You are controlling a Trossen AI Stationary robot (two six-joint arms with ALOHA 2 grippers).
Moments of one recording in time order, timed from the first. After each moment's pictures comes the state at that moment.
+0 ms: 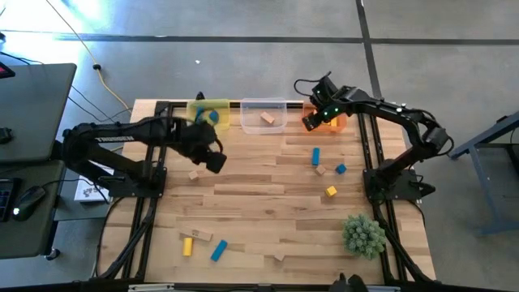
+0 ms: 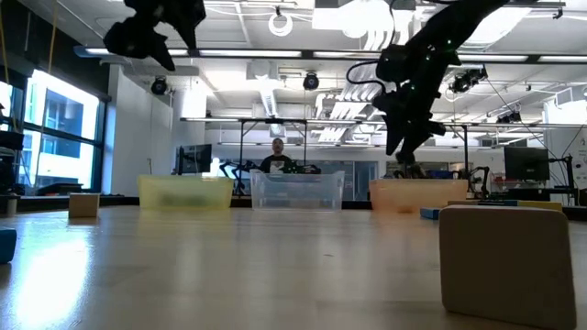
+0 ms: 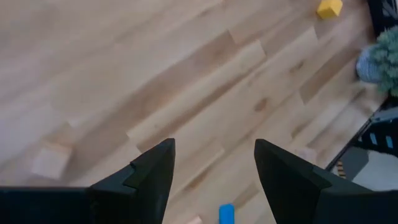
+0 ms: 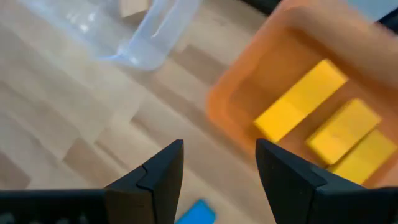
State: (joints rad) left arm 0.20 1.23 1.21 -1.05 0.07 -0.97; right arm -0.74 1.51 1.11 -0.72 -0.08 0.23
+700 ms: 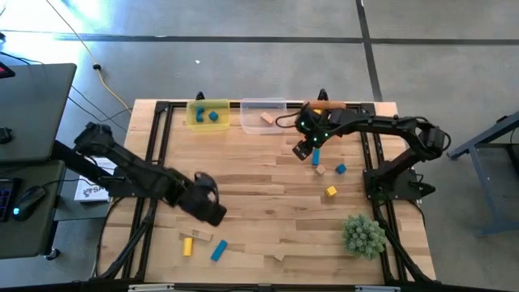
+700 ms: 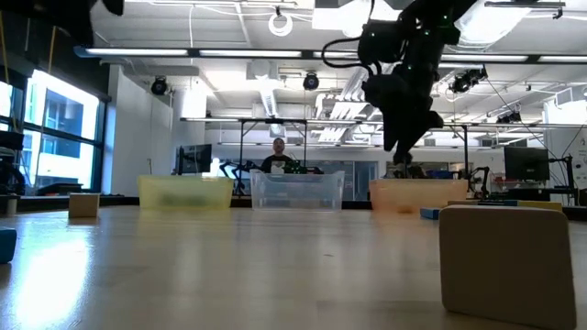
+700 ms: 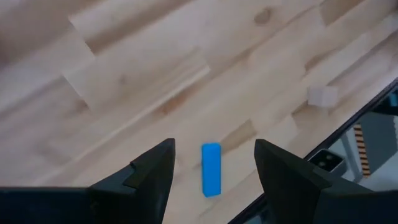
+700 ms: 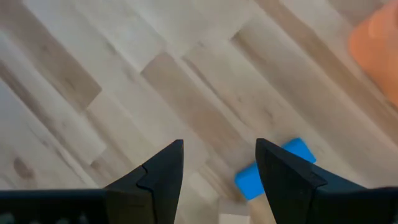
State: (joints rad) left arm -0.40 1.40 1.21 -1.01 -0.15 -1.53; right arm -0.39 1.51 1.11 -0.83 -0.06 0.40
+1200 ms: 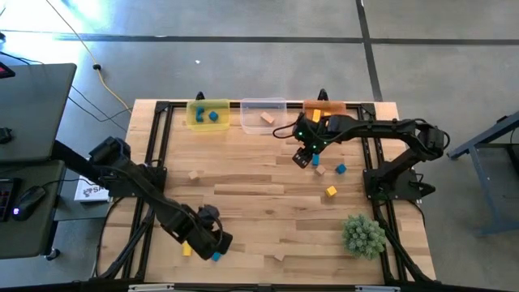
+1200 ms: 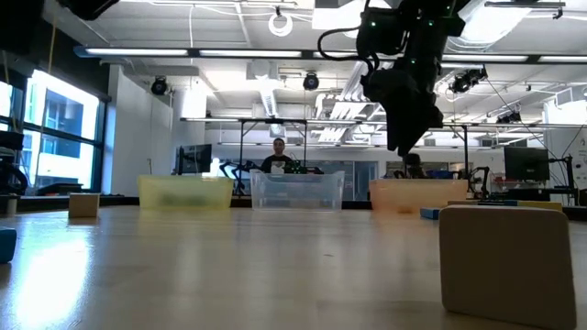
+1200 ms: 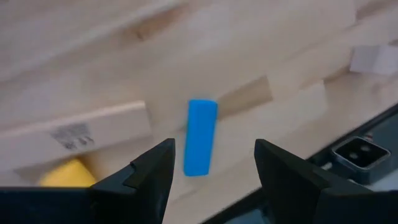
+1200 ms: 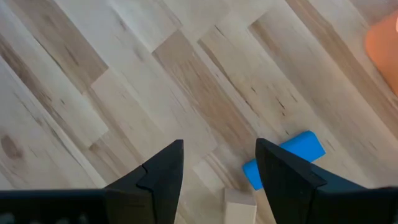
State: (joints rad) left arm -0.58 1.66 1.21 -0.81 -0.15 -1.84; right arm -0.29 1.51 1.11 -0.85 0.00 0.40
